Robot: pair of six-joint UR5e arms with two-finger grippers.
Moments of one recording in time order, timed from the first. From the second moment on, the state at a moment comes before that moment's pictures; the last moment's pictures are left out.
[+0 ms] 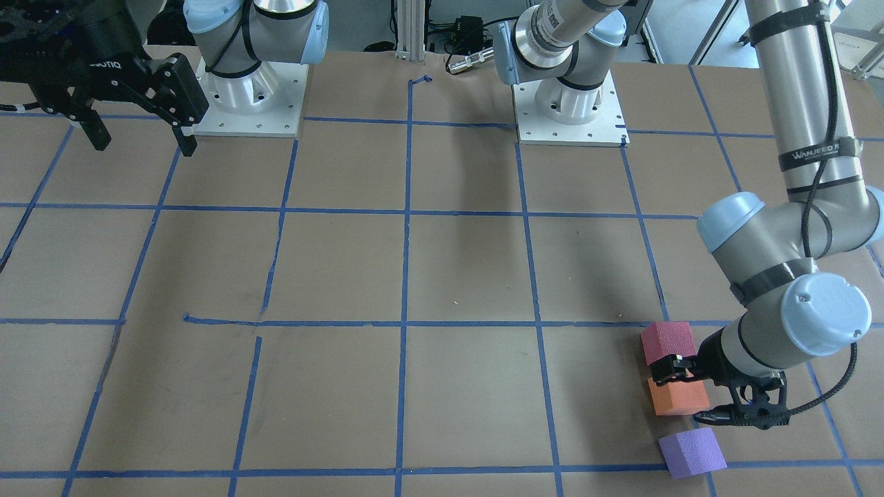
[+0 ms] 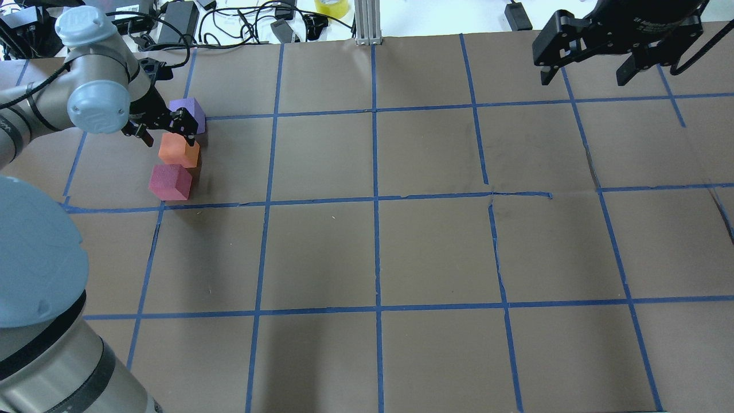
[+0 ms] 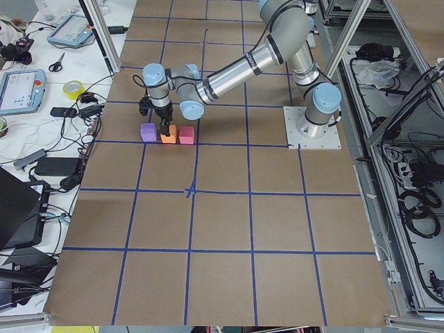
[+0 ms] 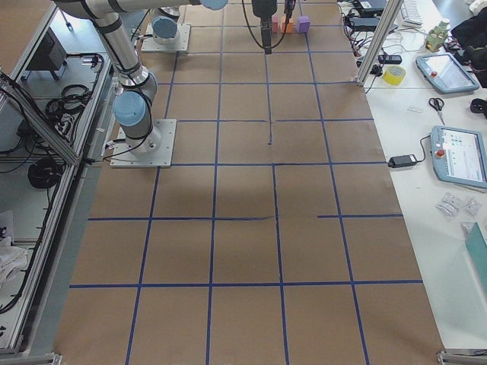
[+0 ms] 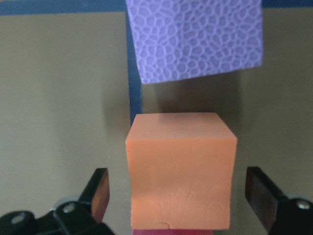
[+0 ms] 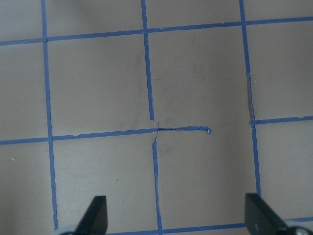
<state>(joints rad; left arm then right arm) -1.30 -2.11 -1.49 -1.15 1.62 0.28 1.52 -1.64 1.51 -1.62 -1.57 0.01</state>
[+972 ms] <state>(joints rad) -1.65 -1.77 -1.37 -1.58 1.61 0.16 1.52 -1.64 1.51 -1.62 -1.57 0.01</state>
